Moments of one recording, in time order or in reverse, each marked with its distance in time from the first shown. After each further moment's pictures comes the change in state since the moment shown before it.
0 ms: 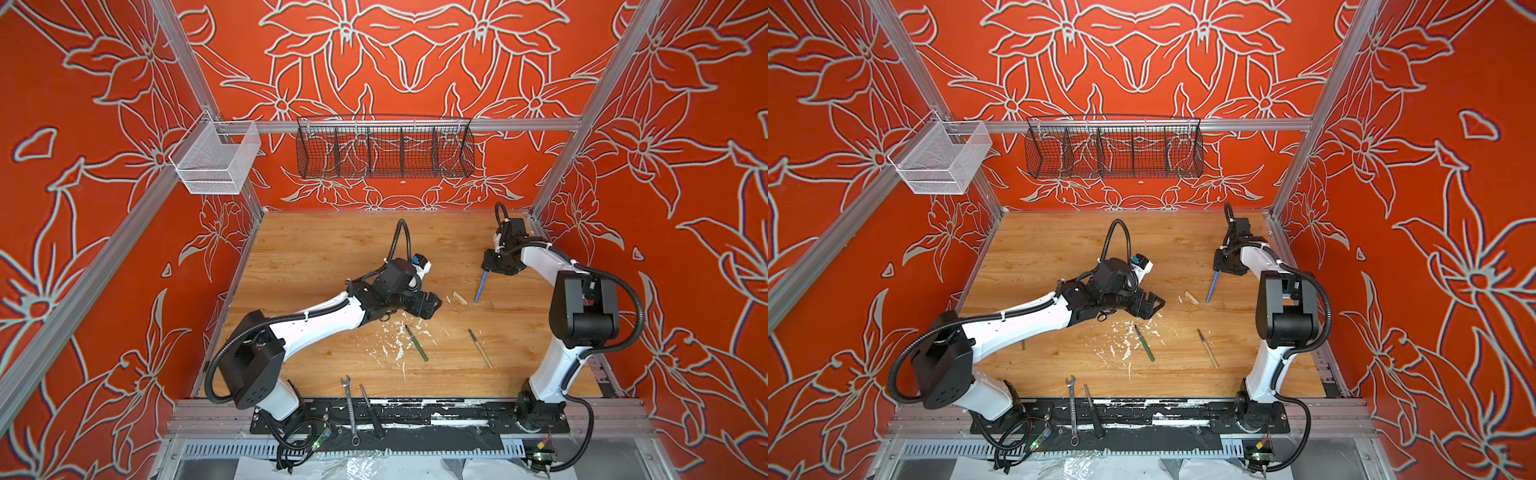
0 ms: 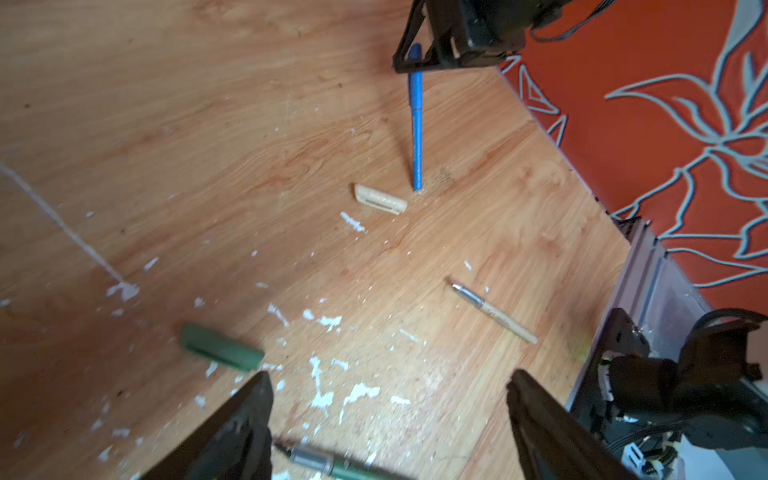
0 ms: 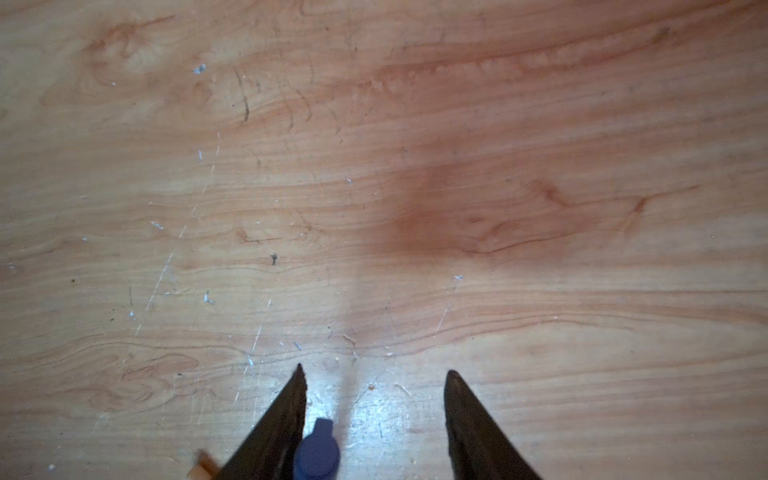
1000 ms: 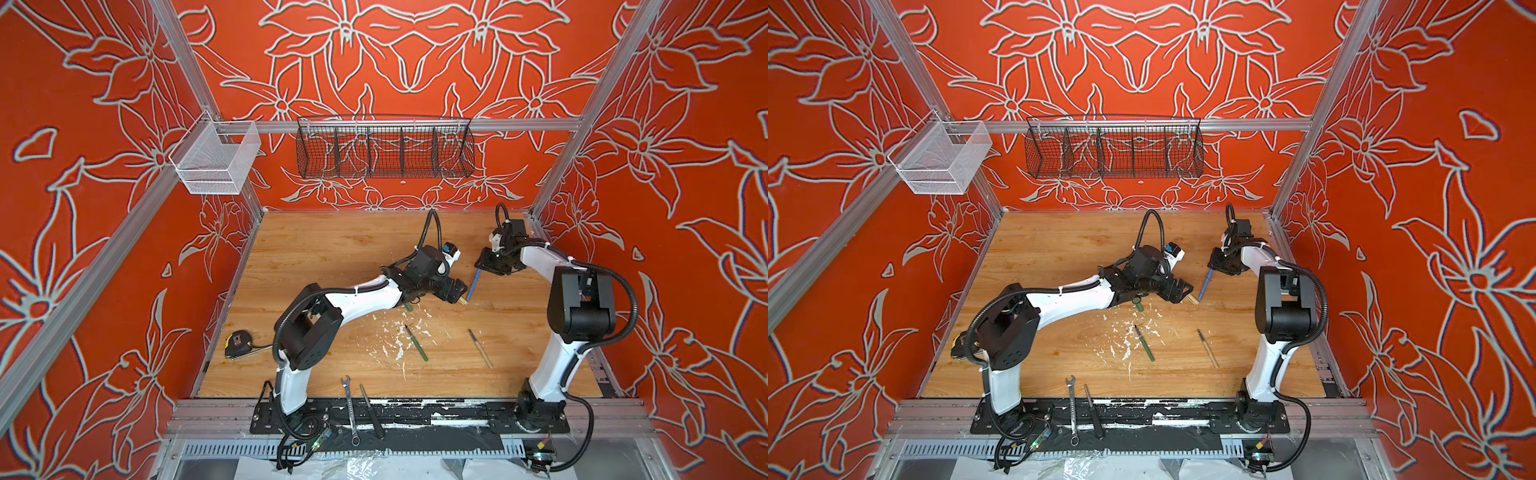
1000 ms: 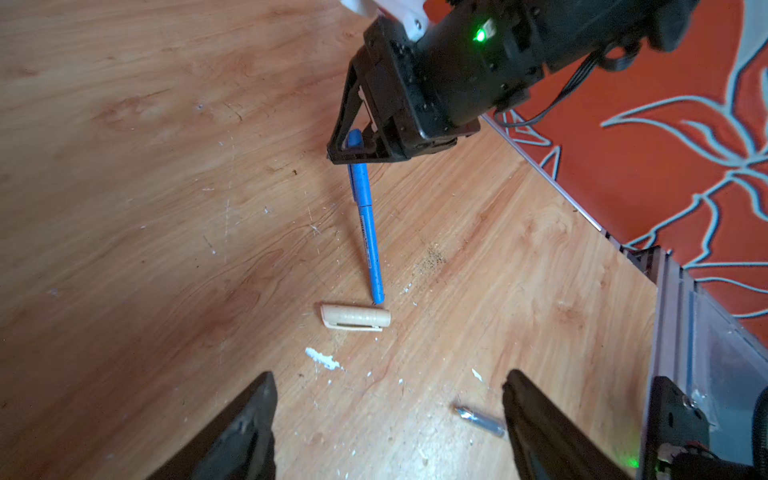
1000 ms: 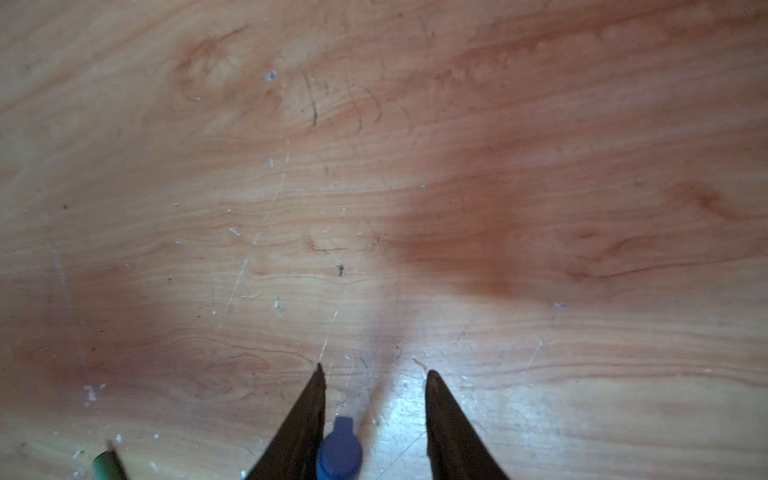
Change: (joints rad) left arm -0.007 0.391 0.328 0.110 0.029 0.108; right arm -0.034 0.039 0.006 0.051 -0.234 0.068
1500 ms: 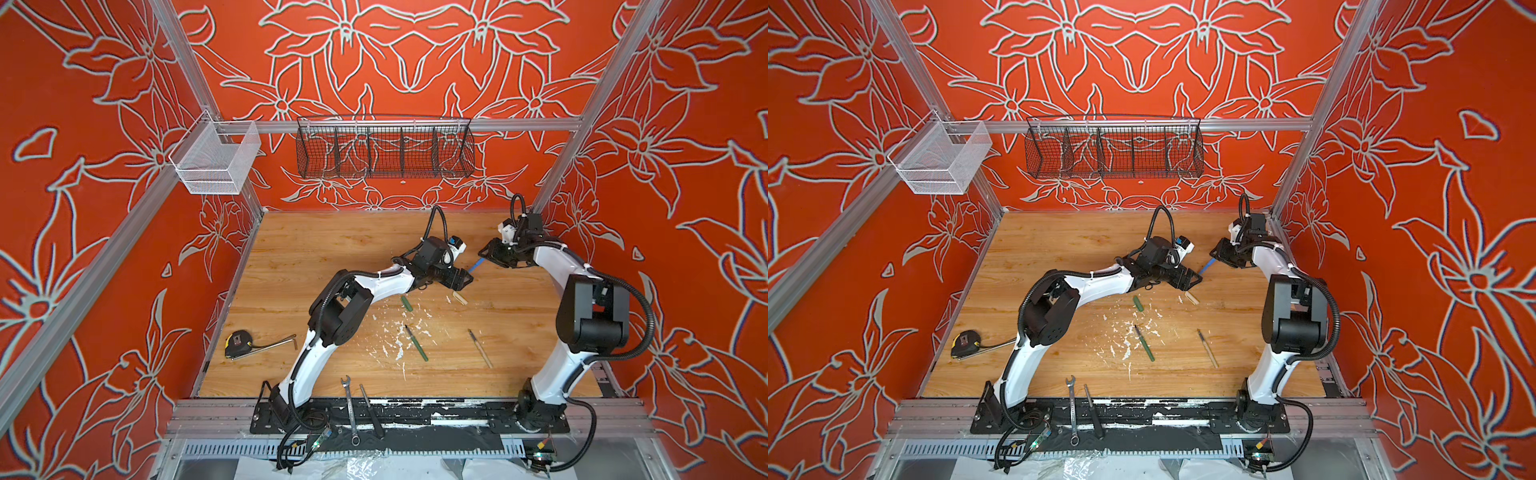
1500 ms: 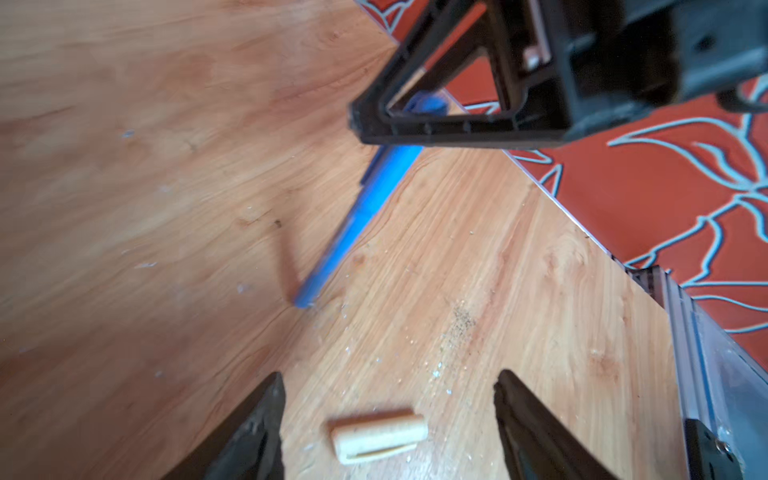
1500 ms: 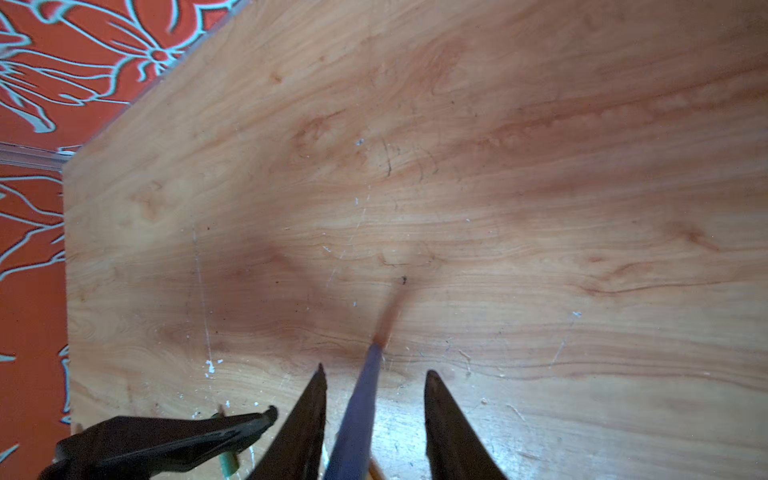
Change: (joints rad) left arm 0.074 0.310 0.281 0.066 0.201 0.008; right arm -0.052 -0.093 -0.001 0.032 -0.172 0.042
